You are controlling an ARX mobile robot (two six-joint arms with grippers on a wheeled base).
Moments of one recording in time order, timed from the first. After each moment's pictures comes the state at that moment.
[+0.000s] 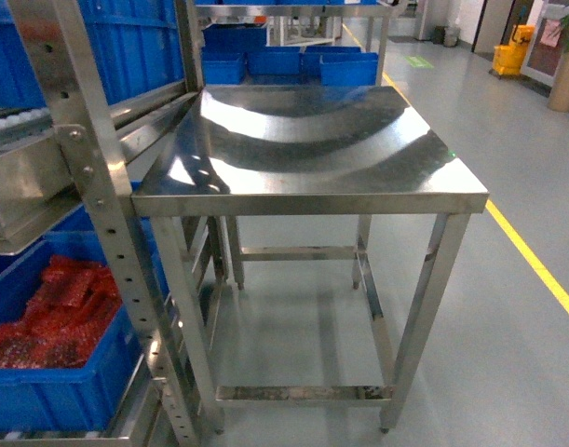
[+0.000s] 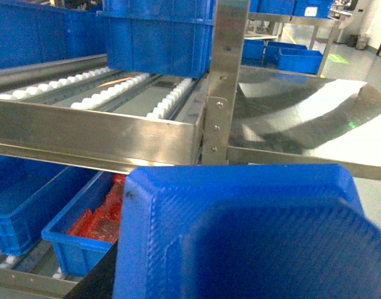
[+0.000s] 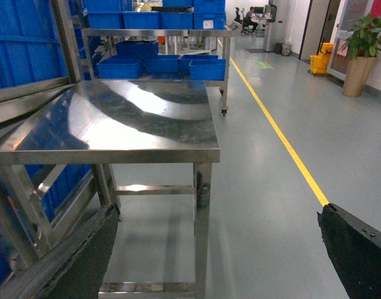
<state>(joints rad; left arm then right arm) -0.35 0.17 0.14 -0.05 -0.51 -0.08 0.00 0.01 0.01 -0.01 0.00 0.00</state>
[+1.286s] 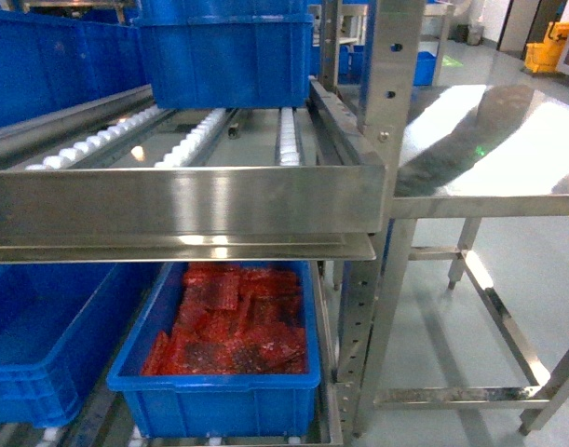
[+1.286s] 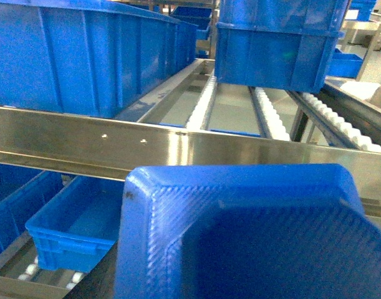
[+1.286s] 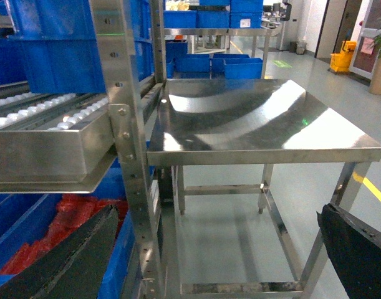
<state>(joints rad) -0.35 0.17 0.14 -0.05 -0.51 -0.08 0.00 0.01 0.01 -0.01 0.00 0.00</state>
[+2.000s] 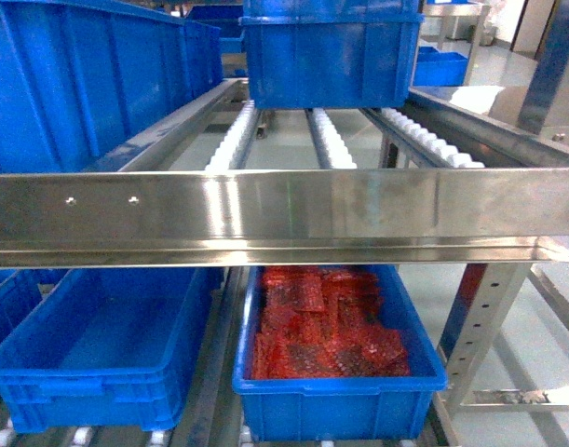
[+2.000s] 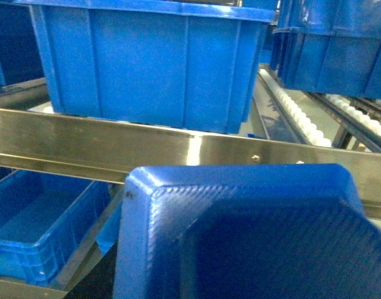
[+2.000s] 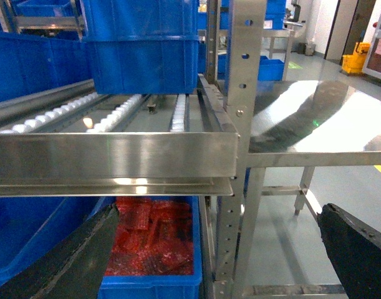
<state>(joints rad) -0.35 0.17 0.14 -0.05 -0.51 -0.08 0.00 0.01 0.01 -0.01 0.00 0.00</state>
